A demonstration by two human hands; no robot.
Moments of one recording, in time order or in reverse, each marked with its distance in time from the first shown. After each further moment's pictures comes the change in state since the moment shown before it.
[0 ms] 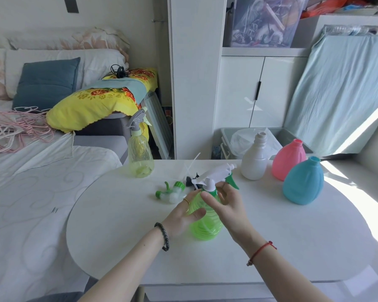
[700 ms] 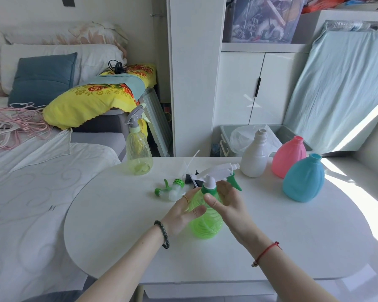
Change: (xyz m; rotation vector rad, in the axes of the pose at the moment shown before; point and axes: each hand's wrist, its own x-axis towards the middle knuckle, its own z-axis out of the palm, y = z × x) left_hand 0.003 -0.006 0.000 -0.059 0.014 0.012; right_hand -0.004 0.002 -0.007 0.061 -0.092 0.059
